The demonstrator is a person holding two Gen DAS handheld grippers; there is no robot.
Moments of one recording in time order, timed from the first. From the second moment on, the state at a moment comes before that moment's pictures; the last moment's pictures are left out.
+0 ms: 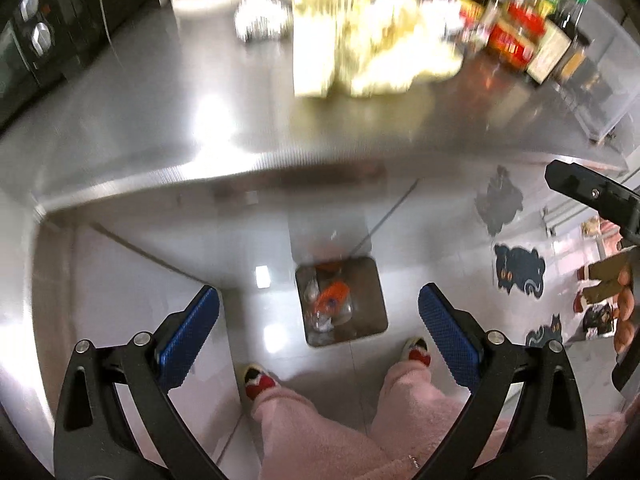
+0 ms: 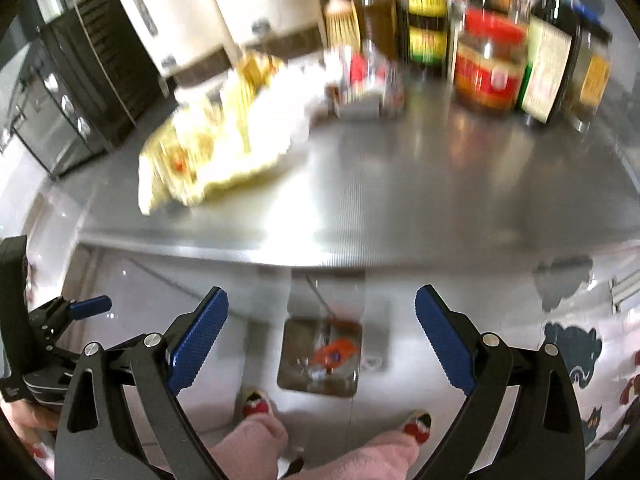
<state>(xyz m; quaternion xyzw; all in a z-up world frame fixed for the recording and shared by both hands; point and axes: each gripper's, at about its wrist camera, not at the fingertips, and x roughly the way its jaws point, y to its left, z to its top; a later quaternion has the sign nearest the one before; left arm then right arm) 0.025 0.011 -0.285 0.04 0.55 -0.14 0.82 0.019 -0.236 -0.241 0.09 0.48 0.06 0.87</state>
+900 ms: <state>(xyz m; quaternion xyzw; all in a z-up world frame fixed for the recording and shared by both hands) 0.148 -0.004 -0.218 0.02 0.49 -0.15 0.86 0.171 -0.300 -0.205 0.13 0.43 -0.01 0.89</state>
